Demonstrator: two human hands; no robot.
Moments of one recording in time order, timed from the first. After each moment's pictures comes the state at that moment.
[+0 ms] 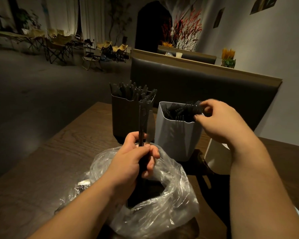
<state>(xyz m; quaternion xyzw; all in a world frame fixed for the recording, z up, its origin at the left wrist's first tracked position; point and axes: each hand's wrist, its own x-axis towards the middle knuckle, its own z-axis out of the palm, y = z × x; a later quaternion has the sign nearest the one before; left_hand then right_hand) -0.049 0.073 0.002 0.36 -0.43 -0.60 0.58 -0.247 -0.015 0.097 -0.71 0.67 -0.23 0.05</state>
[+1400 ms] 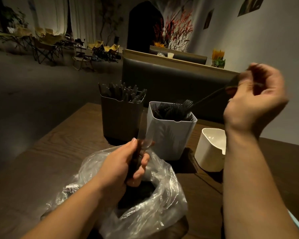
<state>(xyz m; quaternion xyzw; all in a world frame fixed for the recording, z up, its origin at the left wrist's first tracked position) -0.049 0.070 -0.007 0.33 -0.38 -0.68 0.52 -0.260 -0.008 0.112 -0.47 0.39 -0.79 -0.08</state>
